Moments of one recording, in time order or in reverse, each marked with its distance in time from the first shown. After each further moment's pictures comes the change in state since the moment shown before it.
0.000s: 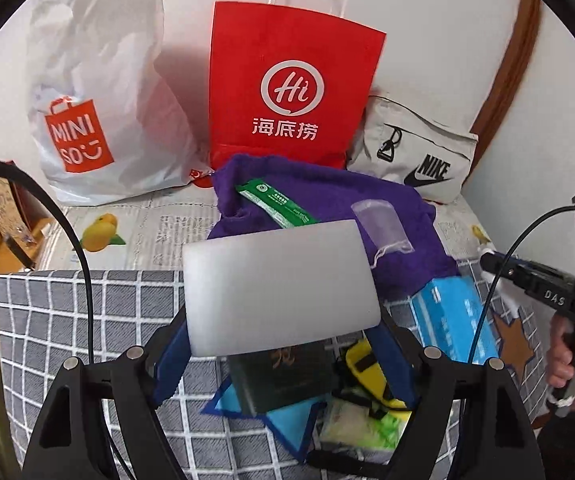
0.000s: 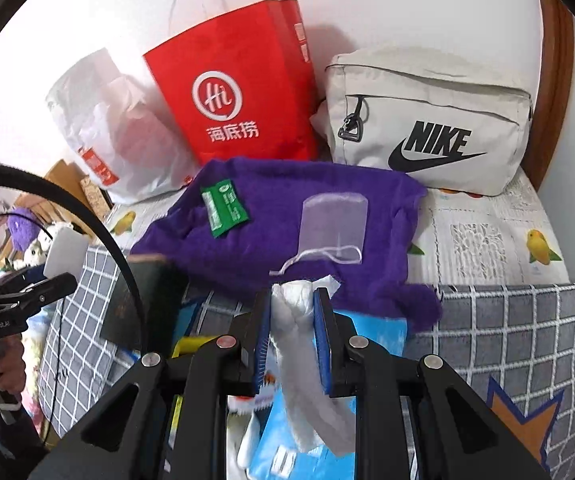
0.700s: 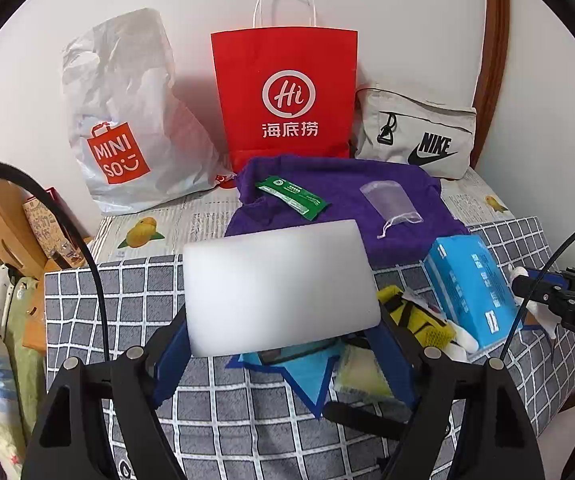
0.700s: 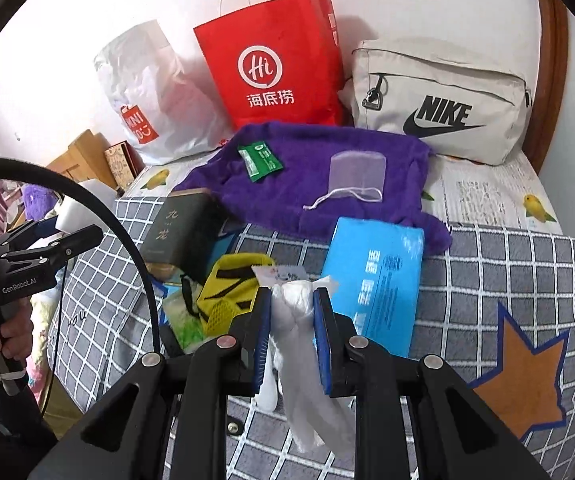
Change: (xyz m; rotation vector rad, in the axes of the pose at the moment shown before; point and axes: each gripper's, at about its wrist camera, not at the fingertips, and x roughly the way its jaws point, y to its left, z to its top) left arm -0.042 -0.036 -0.048 0.106 -0.059 0.166; right arm -0.049 0.030 -0.074 -0.066 0.018 0.029
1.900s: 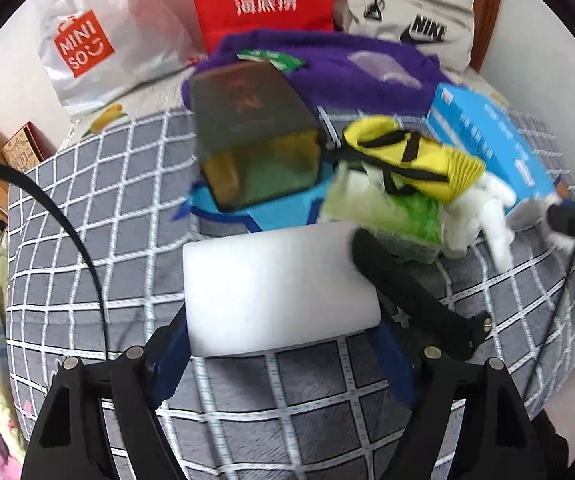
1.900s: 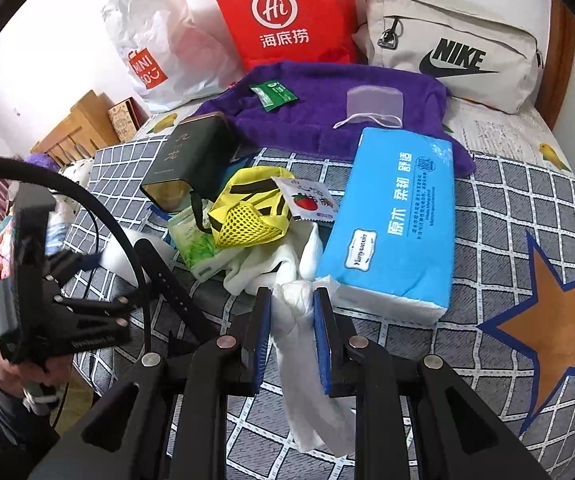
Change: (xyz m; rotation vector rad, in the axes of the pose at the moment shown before) left arm 0.046 -0.025 -0.112 0.037 0.259 -0.008; right arm 0.017 0.019 -0.058 -0.007 0.128 0.019
